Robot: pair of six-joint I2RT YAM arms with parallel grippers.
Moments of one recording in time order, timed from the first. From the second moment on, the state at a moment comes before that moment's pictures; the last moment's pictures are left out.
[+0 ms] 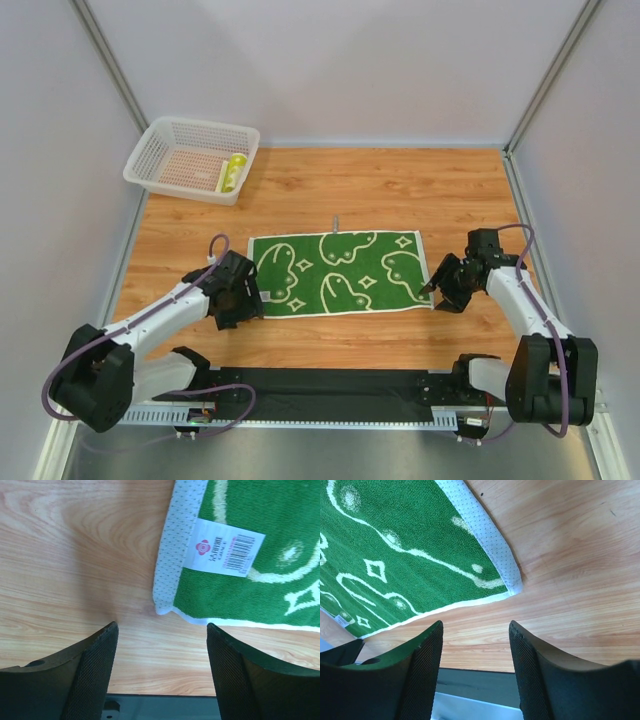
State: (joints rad) left arm -0.50 1.12 0.55 -0.69 -0.07 -0.83; right arm -0.04 1.18 0.68 -0.77 -0.30 0.64
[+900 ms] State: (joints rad) left arm -0.44 1.19 0.56 -0.63 -0.11 -0.81; right arm -0.04 1.26 0.66 -0.69 -0.35 0.62
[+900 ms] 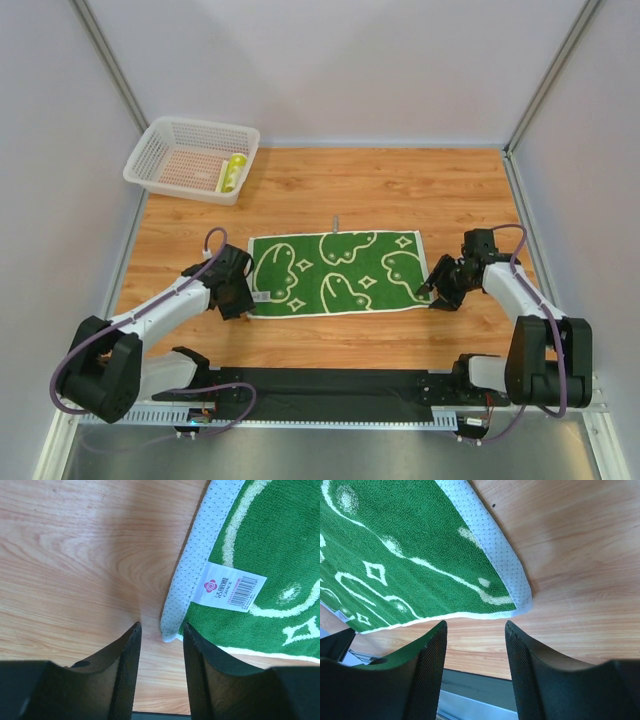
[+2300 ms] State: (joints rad) left arm -0.43 1.17 0.58 -0.70 -0.08 -0.72; right arm -0.07 1.27 0.59 -0.66 -0.20 0.65
